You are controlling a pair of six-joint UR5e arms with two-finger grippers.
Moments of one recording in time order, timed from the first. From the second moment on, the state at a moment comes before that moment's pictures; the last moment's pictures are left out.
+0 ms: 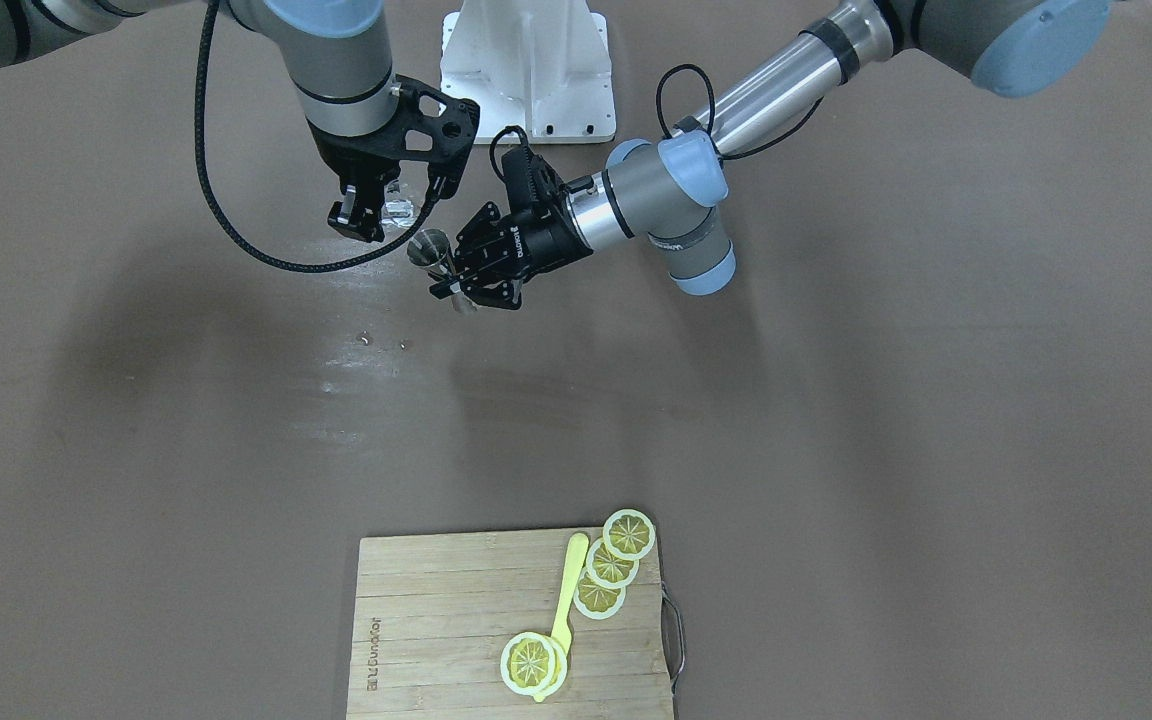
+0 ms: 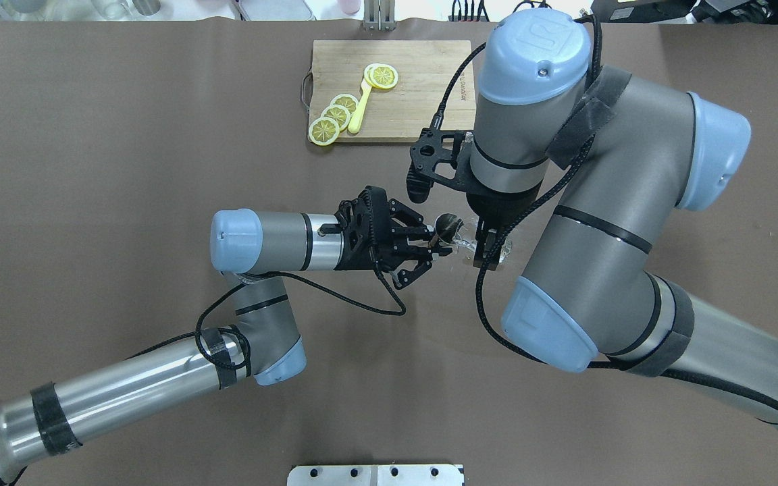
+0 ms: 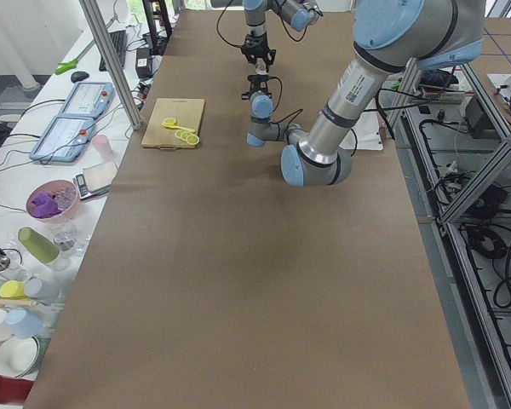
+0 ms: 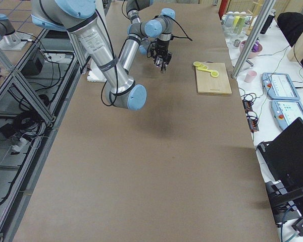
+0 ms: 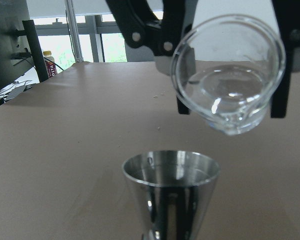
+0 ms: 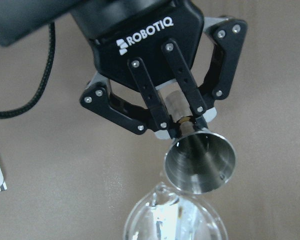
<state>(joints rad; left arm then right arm) -0.46 -2.38 -1.07 -3.20 -1.84 -0.16 0.66 -0.83 1.93 -2.16 2.06 -0.29</state>
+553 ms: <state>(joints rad) -0.46 -2.38 -1.08 -3.21 -1.84 -0.16 0.65 -0.79 1.89 -2.20 2.03 -0.31</state>
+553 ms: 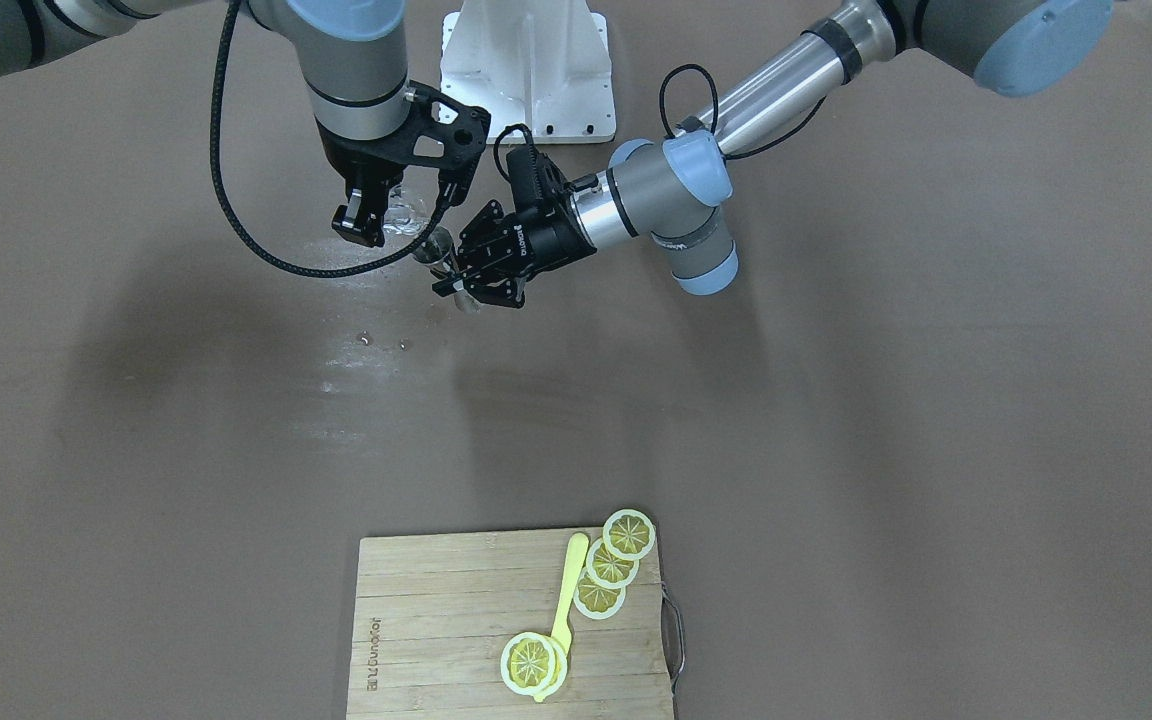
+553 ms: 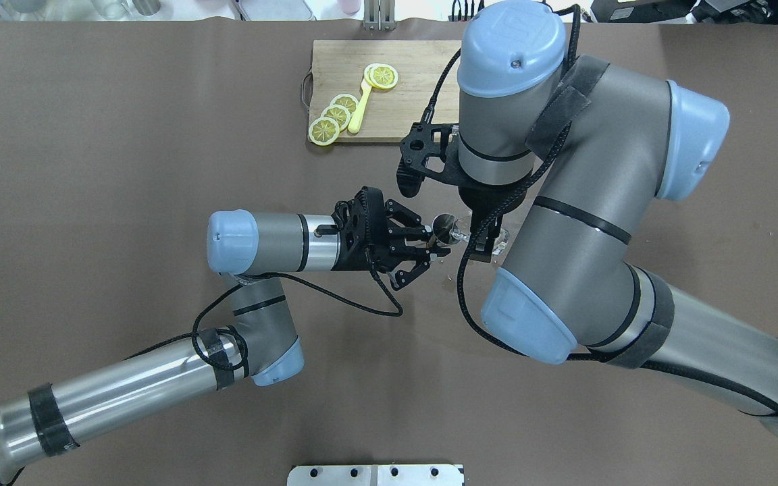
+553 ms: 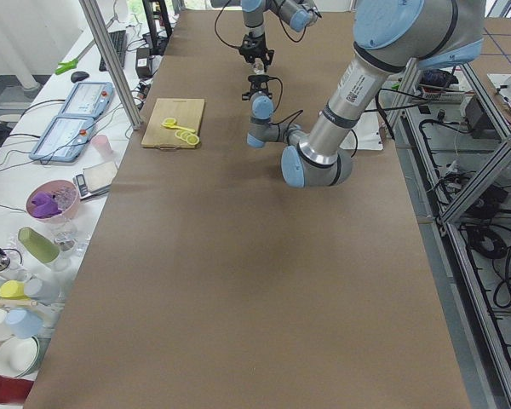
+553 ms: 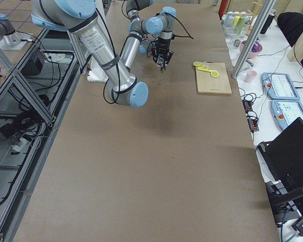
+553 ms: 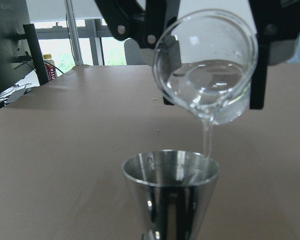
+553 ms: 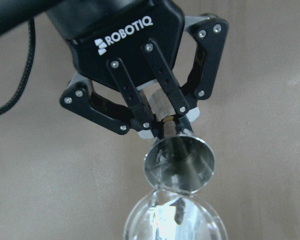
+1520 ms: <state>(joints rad) -0.46 -2.38 -1.08 -3.21 -1.84 -0.16 0.66 -0.75 1.86 -2.25 2.01 -0.35</state>
